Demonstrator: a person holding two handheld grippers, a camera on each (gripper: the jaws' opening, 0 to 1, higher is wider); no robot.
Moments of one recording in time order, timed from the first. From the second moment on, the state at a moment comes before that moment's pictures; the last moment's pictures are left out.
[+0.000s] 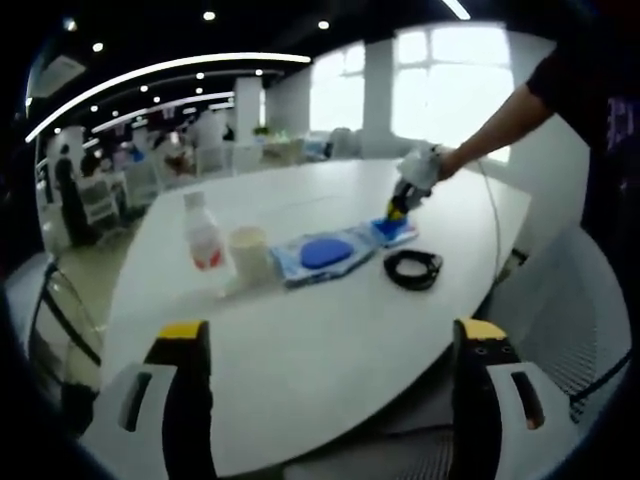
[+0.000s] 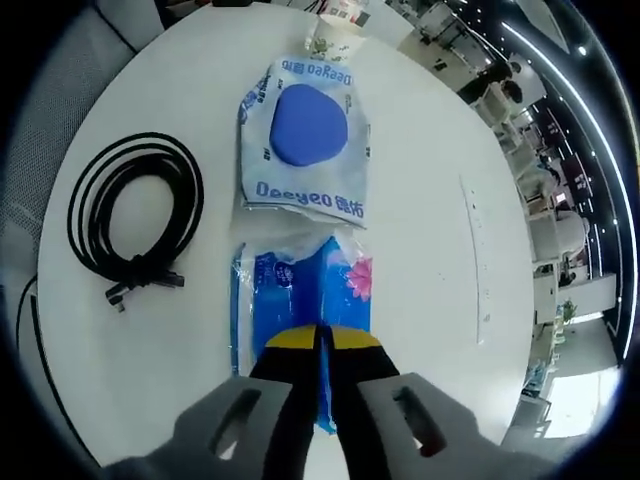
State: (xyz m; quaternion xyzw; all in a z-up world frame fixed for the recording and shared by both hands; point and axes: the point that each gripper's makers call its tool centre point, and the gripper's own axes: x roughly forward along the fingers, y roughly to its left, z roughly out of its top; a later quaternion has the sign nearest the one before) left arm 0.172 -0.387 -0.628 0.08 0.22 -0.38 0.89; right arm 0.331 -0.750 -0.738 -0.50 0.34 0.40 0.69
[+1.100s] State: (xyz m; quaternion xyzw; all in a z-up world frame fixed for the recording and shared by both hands) left arm 0.171 -0.388 -0.629 0.09 0.21 -0.39 0.89; right arm 0.290 -0.698 -0.723 -0.36 0.31 0.38 0.79
